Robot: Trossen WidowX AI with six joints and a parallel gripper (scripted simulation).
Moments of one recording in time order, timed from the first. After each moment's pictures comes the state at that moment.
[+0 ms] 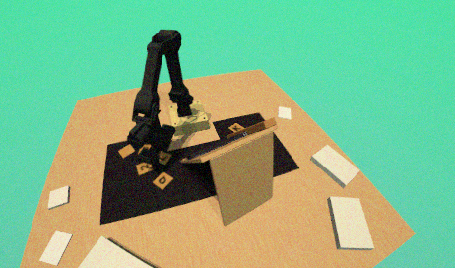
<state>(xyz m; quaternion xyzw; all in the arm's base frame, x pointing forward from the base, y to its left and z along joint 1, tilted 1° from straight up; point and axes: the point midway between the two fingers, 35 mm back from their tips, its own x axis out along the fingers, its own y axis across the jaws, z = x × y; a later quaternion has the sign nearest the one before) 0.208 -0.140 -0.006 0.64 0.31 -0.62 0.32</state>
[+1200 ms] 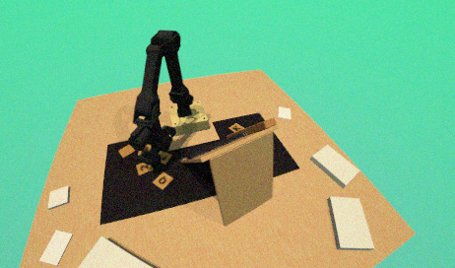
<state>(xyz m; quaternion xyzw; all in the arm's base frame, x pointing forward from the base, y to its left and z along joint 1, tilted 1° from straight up) 0.206 -0.139 -0.016 0.64 0.31 -0.62 0.32</state>
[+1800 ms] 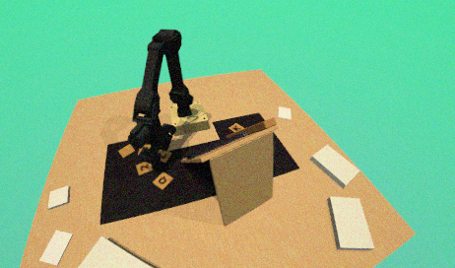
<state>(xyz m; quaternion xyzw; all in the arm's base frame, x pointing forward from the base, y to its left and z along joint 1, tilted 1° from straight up) 0.206 -0.137 -0.005 0.64 0.31 -0.62 0.32</state>
